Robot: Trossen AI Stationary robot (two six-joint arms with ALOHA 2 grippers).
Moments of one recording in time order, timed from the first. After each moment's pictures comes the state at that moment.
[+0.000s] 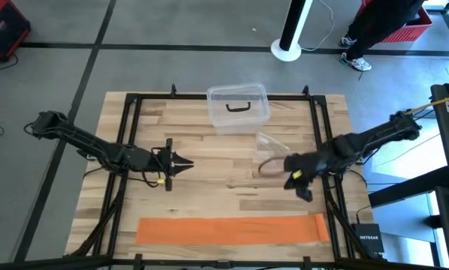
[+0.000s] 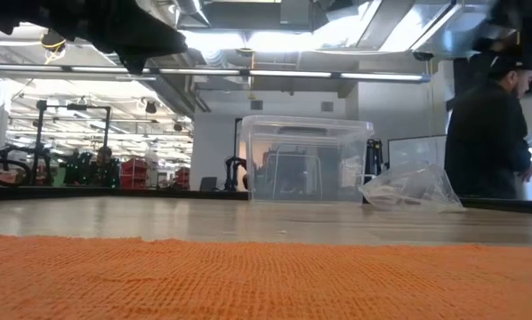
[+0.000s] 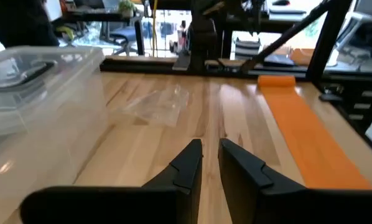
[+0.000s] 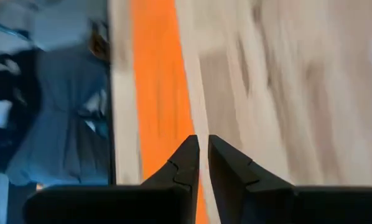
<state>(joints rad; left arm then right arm) -0.33 0.94 0.40 0.33 -0.43 -0.10 0.42 1.02 0.92 -0.83 -0.13 0.71</state>
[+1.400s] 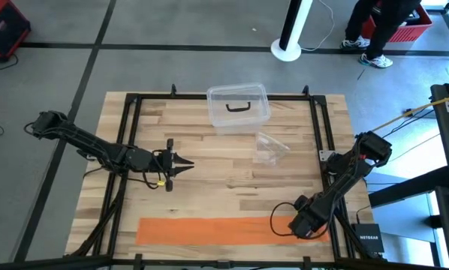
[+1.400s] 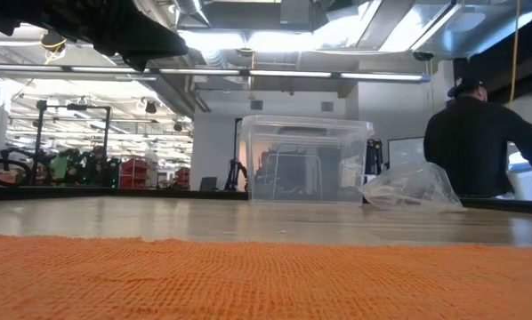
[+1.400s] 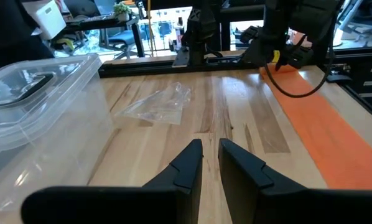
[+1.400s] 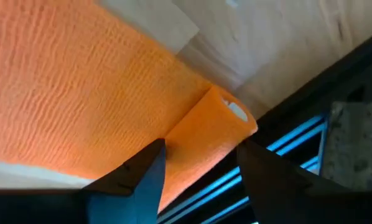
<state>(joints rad) -0.33 0.95 0.40 0.33 -0.43 0.00 0.88 1.67 0.87 -0.92 -0.47 1.65</state>
